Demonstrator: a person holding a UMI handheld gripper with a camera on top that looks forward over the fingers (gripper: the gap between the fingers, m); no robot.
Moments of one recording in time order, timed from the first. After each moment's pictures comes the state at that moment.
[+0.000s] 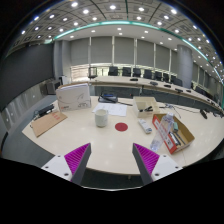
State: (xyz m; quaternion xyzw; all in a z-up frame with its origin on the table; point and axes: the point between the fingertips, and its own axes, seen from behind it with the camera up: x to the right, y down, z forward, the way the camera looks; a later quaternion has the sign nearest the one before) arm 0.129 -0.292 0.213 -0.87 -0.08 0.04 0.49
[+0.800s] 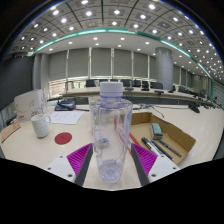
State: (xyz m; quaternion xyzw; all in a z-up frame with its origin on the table) arm 0.359 -0.079 0.078 -0.83 0.02 -0.01 0.56
